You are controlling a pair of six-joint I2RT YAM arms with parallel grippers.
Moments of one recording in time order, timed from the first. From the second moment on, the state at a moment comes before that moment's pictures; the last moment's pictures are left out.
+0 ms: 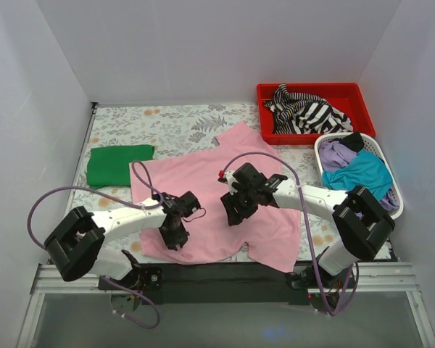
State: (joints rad) left arm -0.81 1.34 0.66 -0.89 -0.10 -1.33; right arm 0.85 1.55 0.92 -0.44 -0.30 0.17
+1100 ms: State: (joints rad) left arm -1.11 1.06 0.81 -0.95 -0.43 -1.36; right arm 0.63 1.71 1.23 -0.46 -0.20 0.16
